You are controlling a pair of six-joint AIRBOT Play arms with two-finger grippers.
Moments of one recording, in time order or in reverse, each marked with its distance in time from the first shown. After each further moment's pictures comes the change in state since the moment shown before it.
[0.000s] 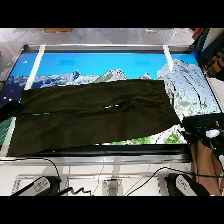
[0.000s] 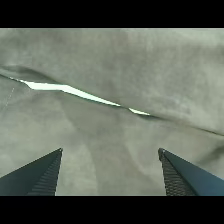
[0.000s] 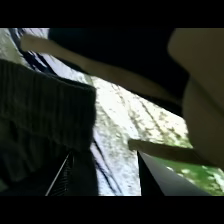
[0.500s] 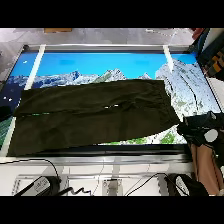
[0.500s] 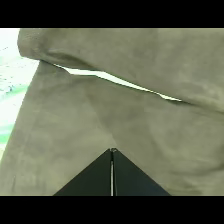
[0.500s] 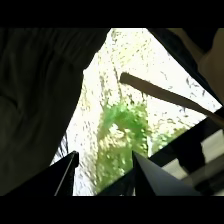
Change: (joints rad) left arm 0.055 0.042 0.007 0.076 -0.058 0.028; right arm 0.186 0.230 0.018 -0.425 0.266 0.136
